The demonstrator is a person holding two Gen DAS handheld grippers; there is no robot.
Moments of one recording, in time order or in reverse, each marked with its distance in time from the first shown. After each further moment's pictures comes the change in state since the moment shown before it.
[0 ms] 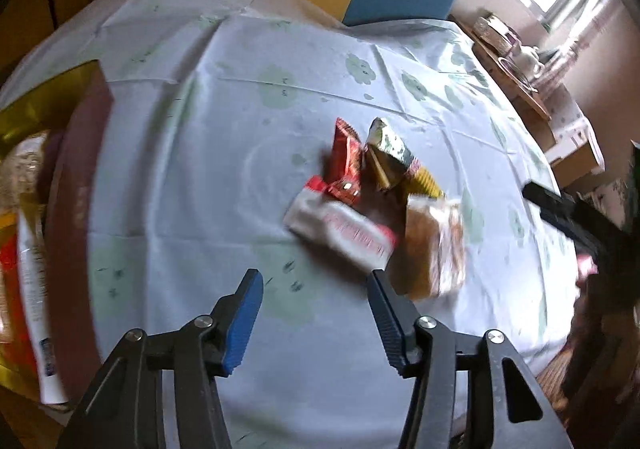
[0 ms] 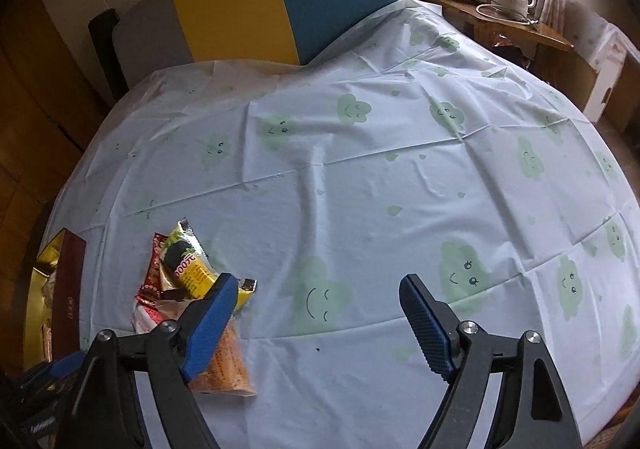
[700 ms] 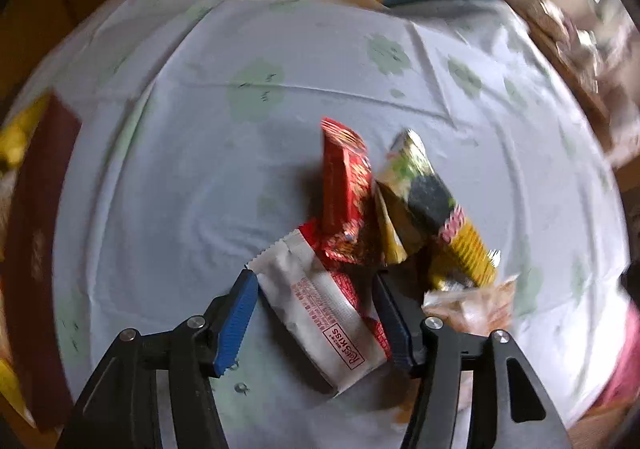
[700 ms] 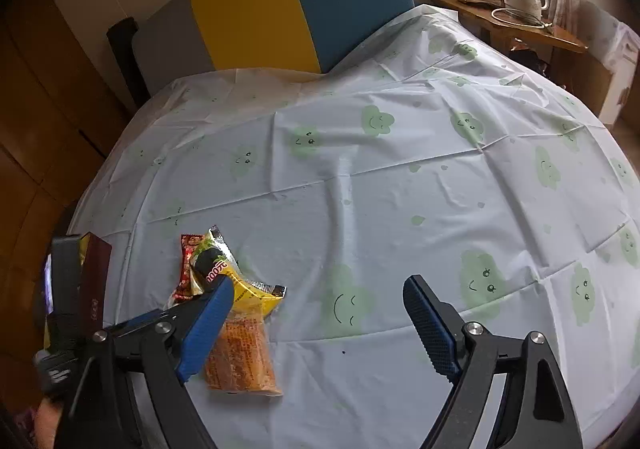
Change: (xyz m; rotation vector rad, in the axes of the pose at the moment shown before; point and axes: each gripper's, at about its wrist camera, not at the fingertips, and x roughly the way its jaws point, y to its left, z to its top) left arm 0.077 -0.049 0.046 0.024 0.049 0.249; right arm -0.009 0.005 0.004 0.000 -0.018 0.077
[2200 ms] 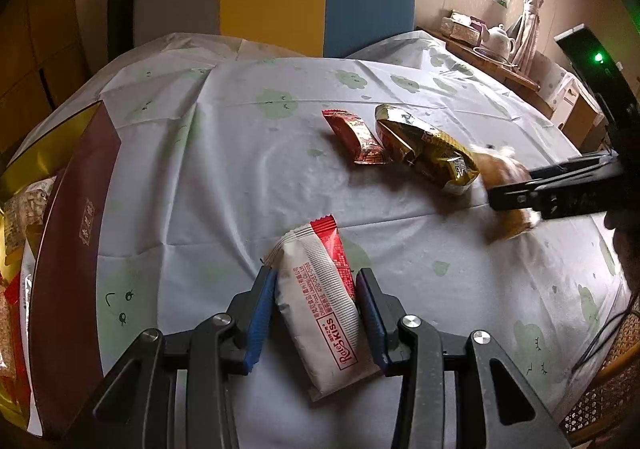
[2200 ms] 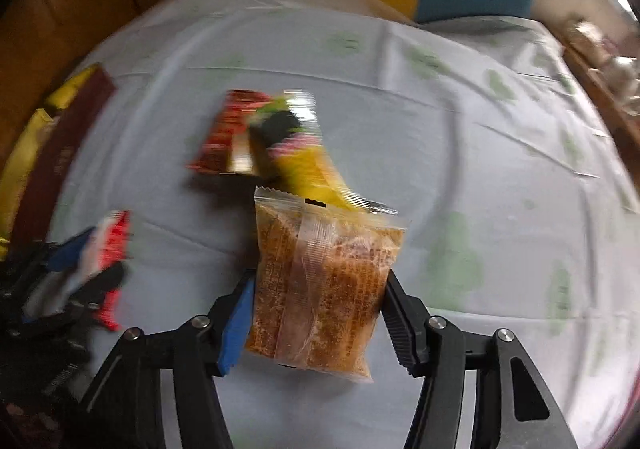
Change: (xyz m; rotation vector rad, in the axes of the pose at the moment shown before) left arm -0.032 0.071 -0.105 0.192 -0.325 -0.130; right arm 0.070 0.066 -0.048 -0.379 0.239 -0.107
